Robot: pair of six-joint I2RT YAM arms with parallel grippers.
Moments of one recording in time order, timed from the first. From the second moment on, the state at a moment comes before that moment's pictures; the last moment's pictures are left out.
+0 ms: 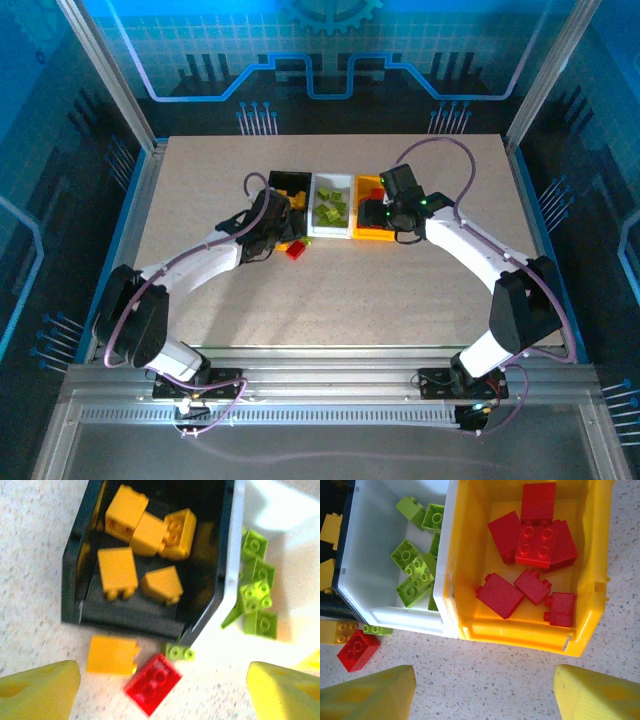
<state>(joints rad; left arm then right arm) -0.49 1.49 0.96 -0.35 -0.21 -0.70 0.44 1.57 1.21 -0.59 0.02 0.49</state>
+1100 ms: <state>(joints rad) -0.46 1.74 0.84 -0.10 -0.33 -0.64 0.44 1.54 1.20 -0.58 0.01 0.51</state>
